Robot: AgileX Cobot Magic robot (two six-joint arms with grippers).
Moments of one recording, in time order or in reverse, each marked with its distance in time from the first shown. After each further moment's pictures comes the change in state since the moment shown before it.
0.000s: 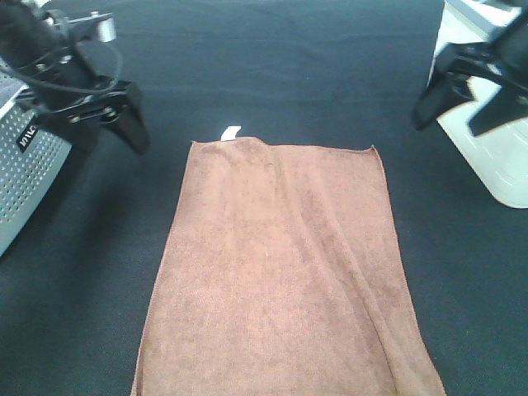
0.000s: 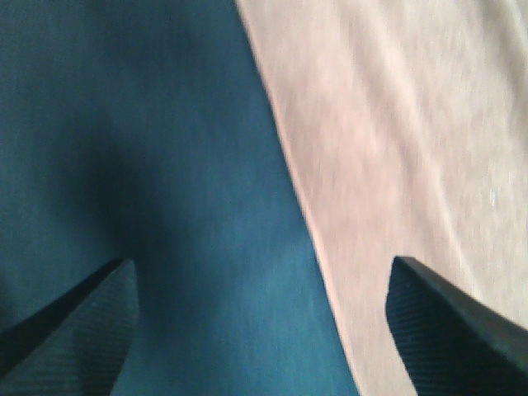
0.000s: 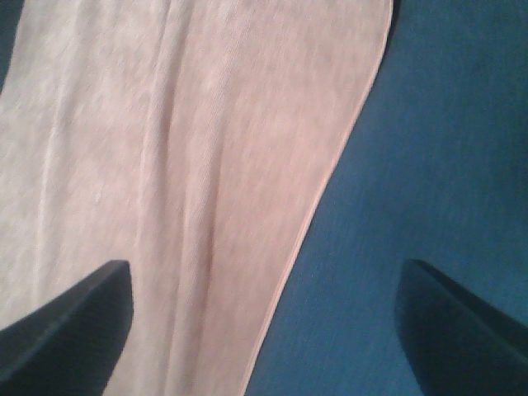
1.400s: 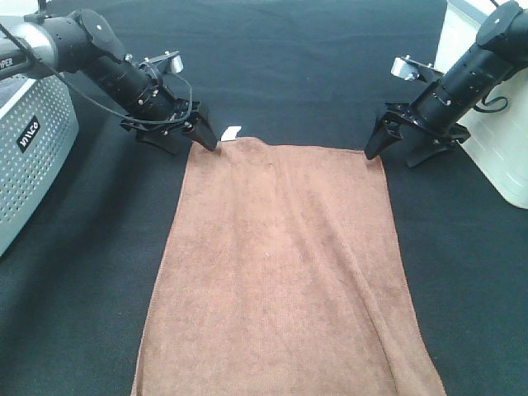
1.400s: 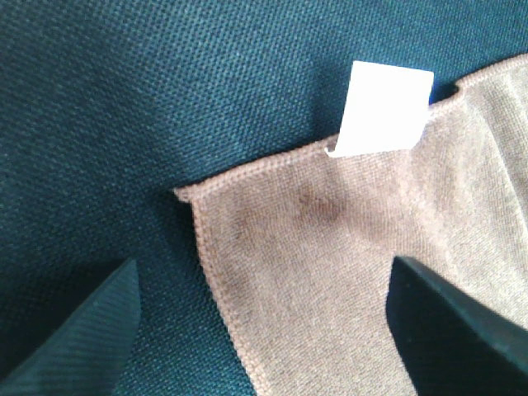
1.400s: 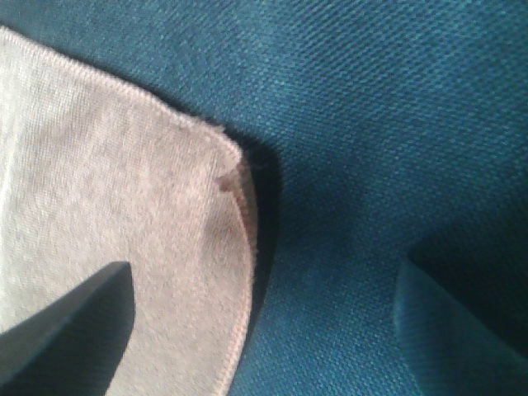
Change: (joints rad) left arm 0.006 0.669 -0.753 -0.209 0.022 0.102; right arm -0.042 0.720 -0.582 0.067 0.011 -0.034
